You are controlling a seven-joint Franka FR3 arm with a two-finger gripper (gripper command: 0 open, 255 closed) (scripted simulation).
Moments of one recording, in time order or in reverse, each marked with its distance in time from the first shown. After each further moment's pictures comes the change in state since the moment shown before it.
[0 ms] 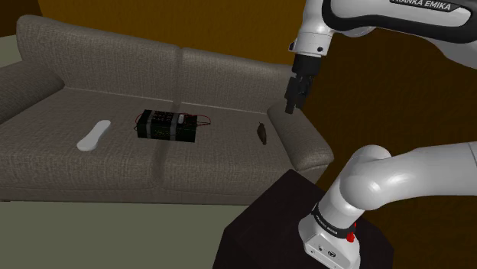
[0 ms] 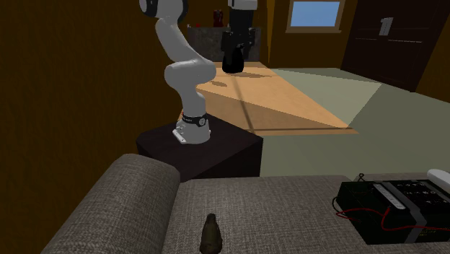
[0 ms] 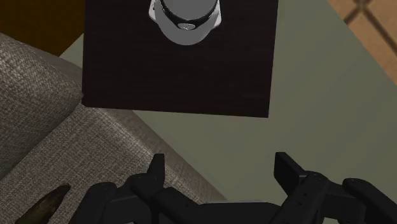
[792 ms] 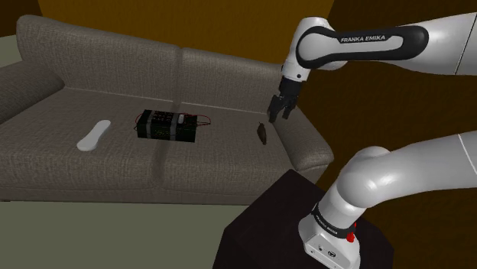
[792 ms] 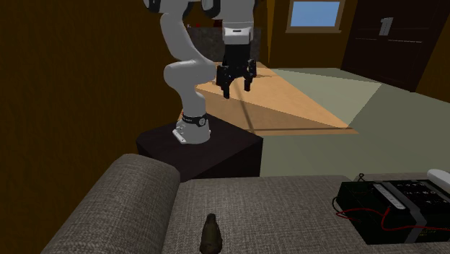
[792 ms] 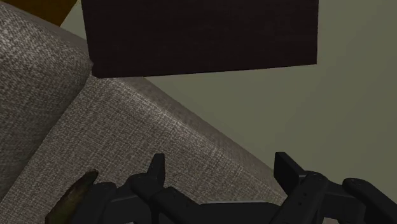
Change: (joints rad) arm -0.090 0.129 -0.081 -0.170 -0.062 0.400 -0.017
